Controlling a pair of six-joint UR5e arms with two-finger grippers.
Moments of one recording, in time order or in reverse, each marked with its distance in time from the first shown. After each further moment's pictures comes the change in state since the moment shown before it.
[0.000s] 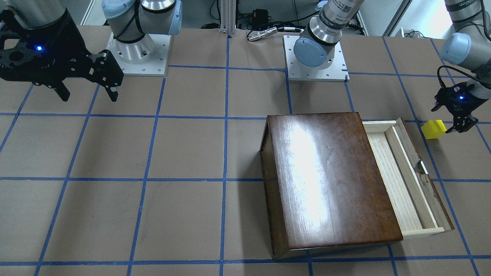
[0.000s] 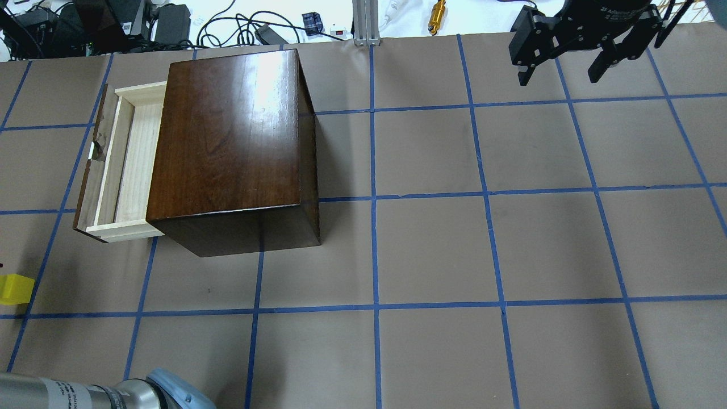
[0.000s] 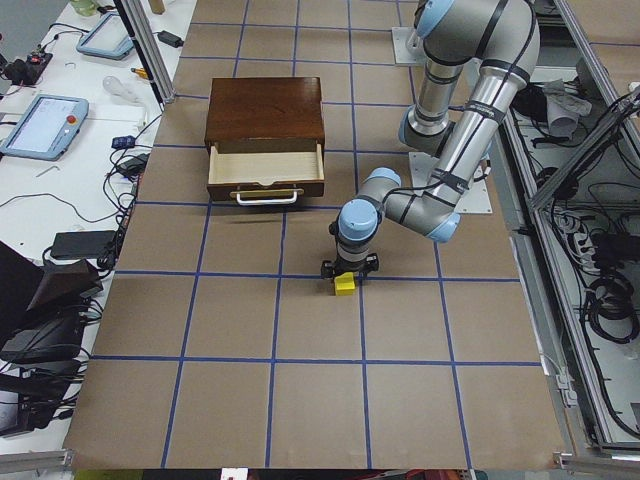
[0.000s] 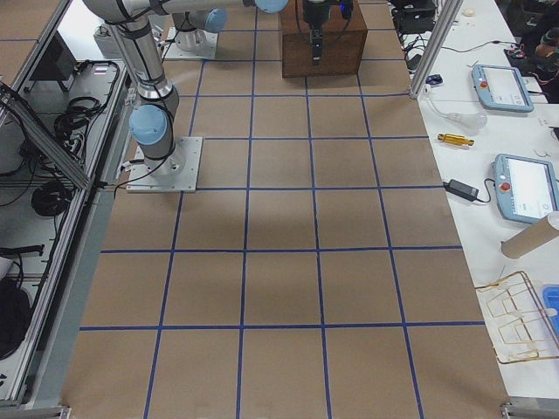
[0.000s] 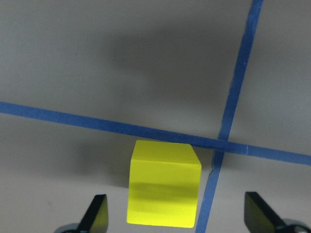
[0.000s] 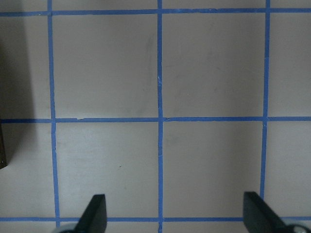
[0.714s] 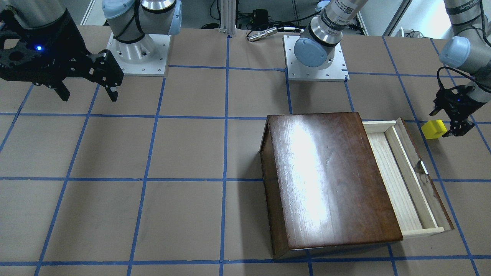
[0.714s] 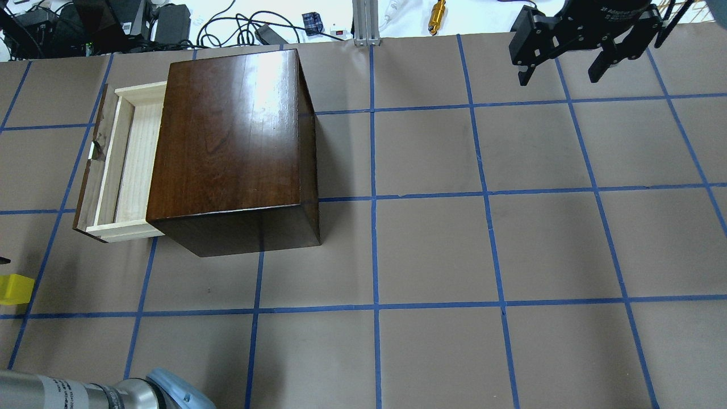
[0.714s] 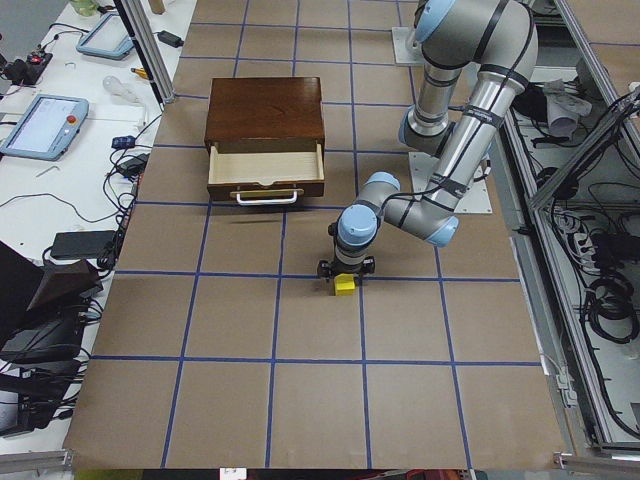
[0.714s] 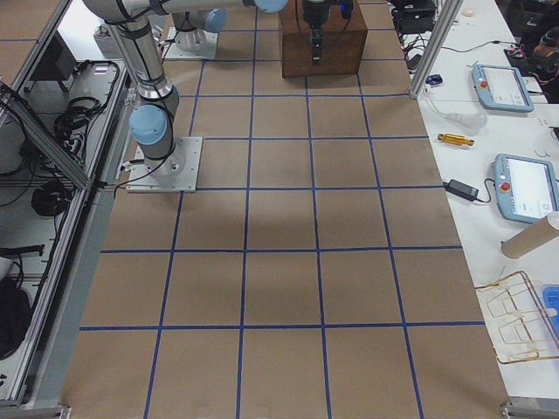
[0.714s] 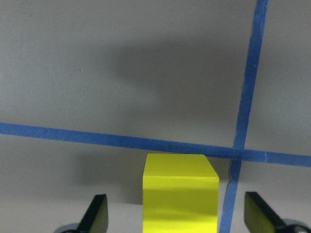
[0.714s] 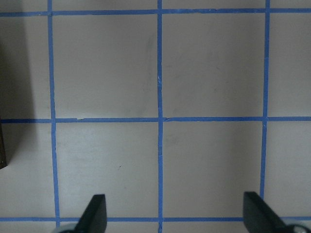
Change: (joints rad) left arm 0.003 -0.028 0.006 0.010 -0.038 0.034; right arm 0.000 -0.001 0.000 0.000 0.000 0.000
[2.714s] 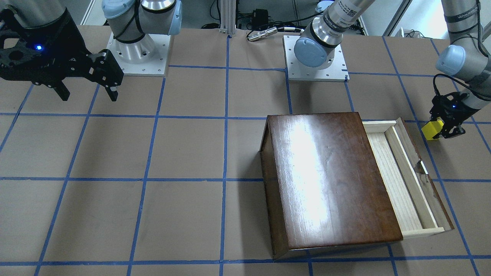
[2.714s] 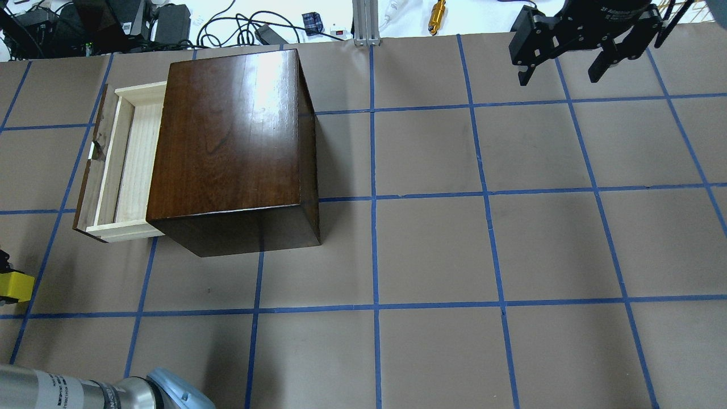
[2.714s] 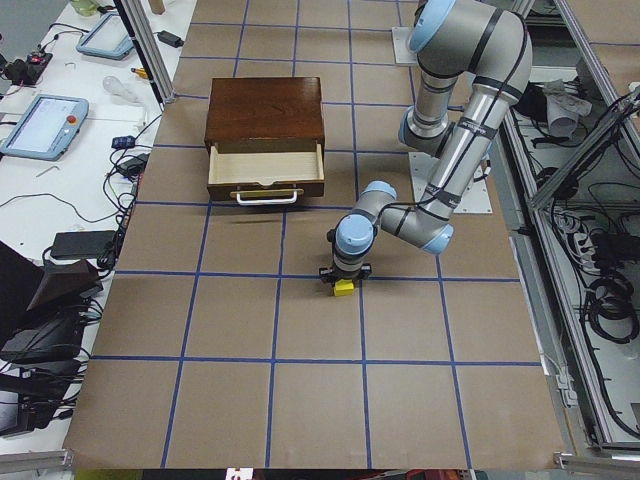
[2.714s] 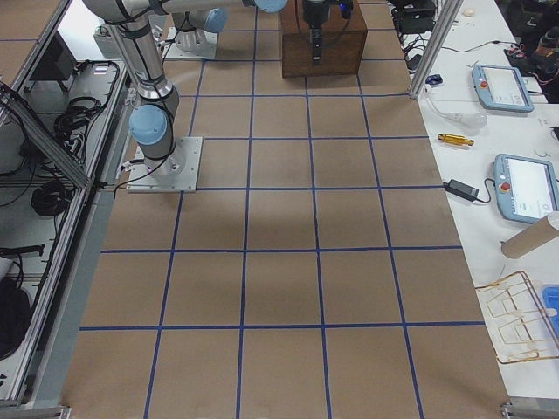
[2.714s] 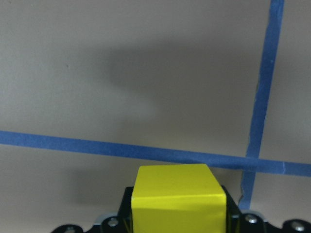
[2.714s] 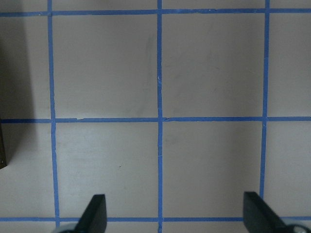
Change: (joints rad) left arm 0.000 -0.054 -0.006 0.042 -0.001 -0.005; right arm 0.000 -0.001 0.000 0.000 -0.001 0.000
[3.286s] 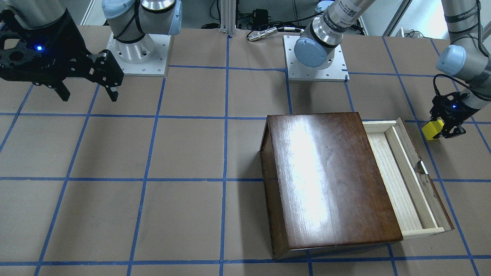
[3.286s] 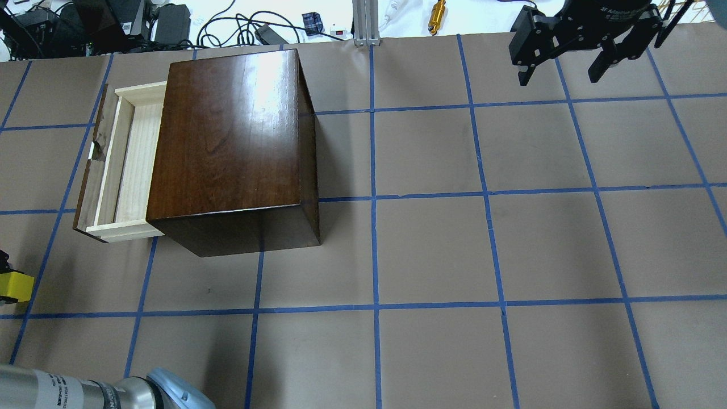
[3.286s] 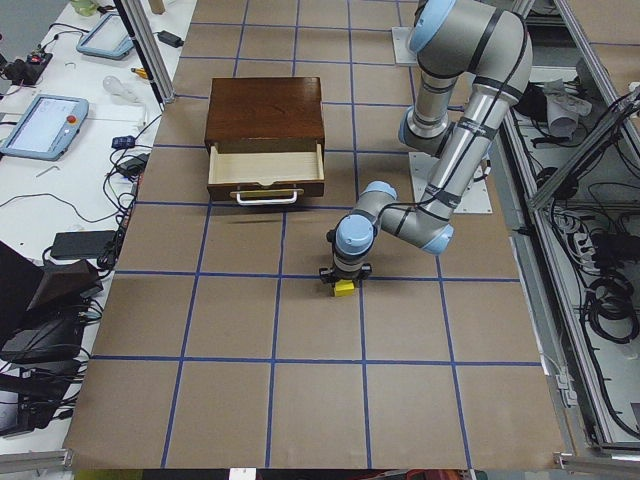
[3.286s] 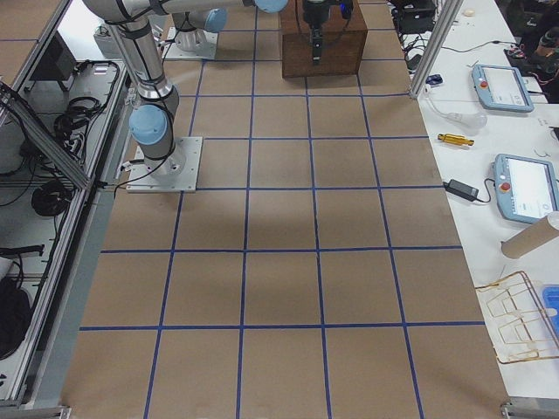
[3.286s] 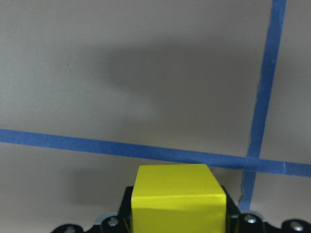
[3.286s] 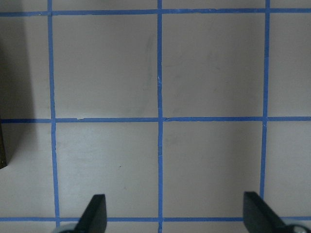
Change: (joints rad) left arm 0.001 0.000 0.002 0.000 0.002 -0.006; right arm 0.000 0.001 0.000 0.000 0.001 0.000
